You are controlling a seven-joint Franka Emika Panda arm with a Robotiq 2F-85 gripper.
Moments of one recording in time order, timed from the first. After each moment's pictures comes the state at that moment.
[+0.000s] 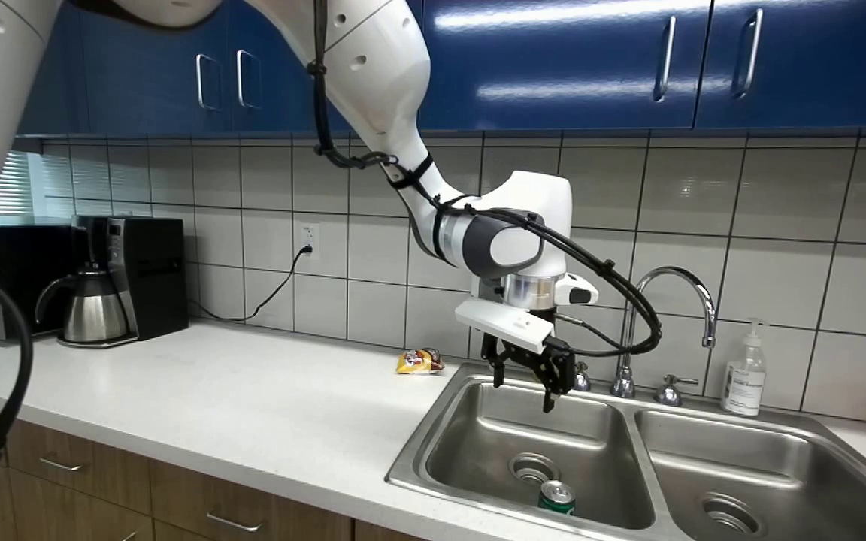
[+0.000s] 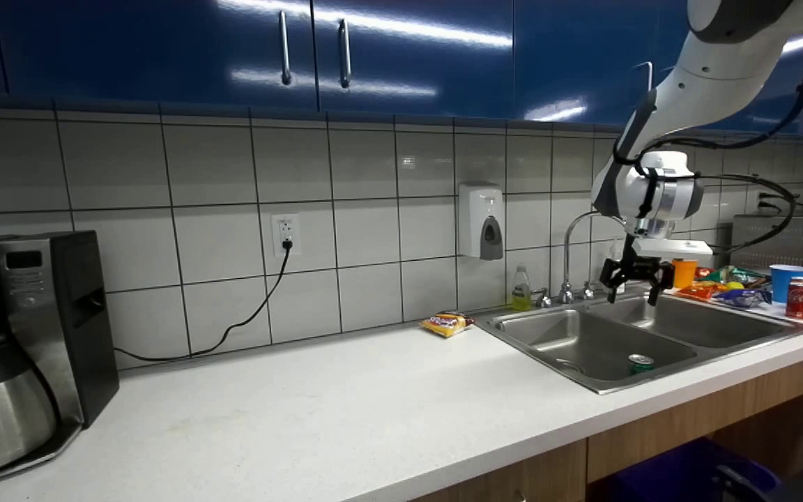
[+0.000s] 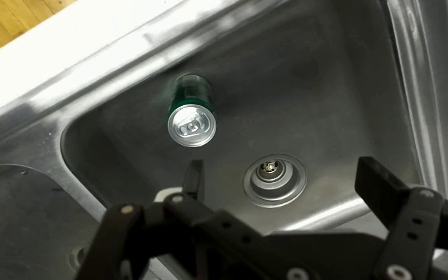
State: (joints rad) arm -0.35 0.31 -0.26 -2.08 0.28 2.52 -0.38
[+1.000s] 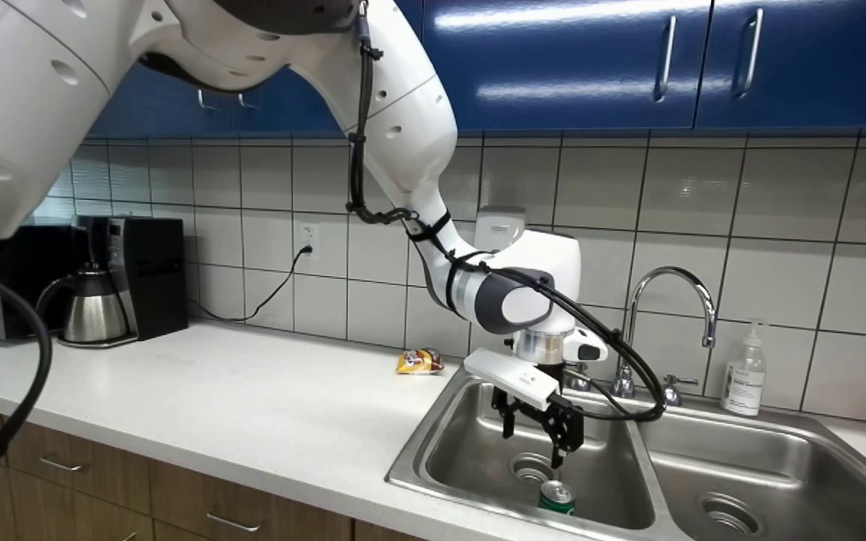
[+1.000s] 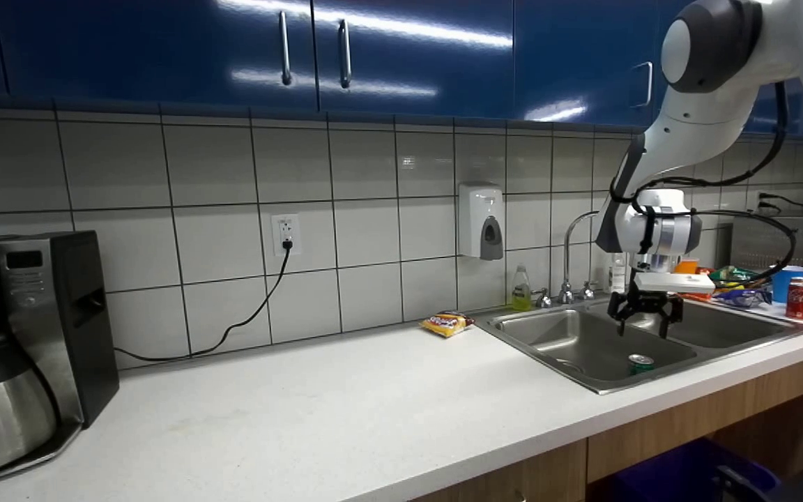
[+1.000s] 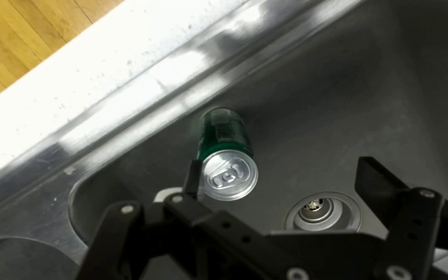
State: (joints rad) arm -0.39 0.50 -0.24 -2.02 0.28 2.57 -0.32
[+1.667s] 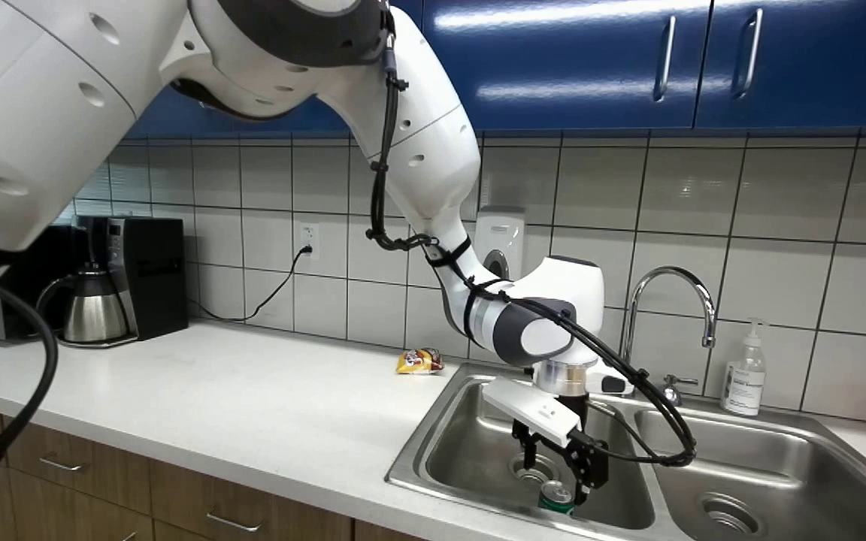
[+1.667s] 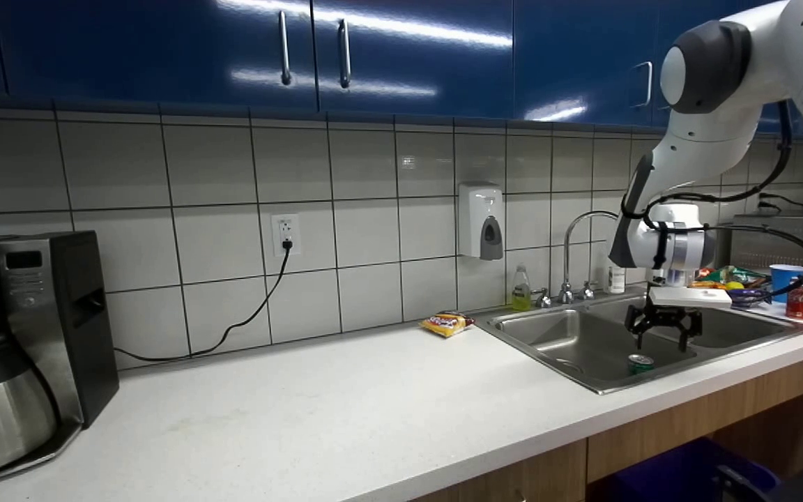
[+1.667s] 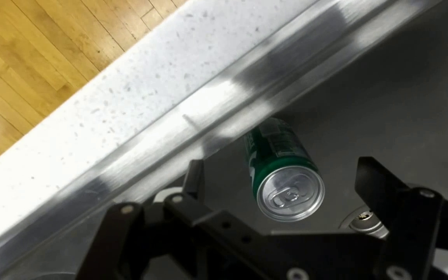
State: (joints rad) arm -0.45 0.58 -0.24 -1.98 0.28 2.61 -0.30
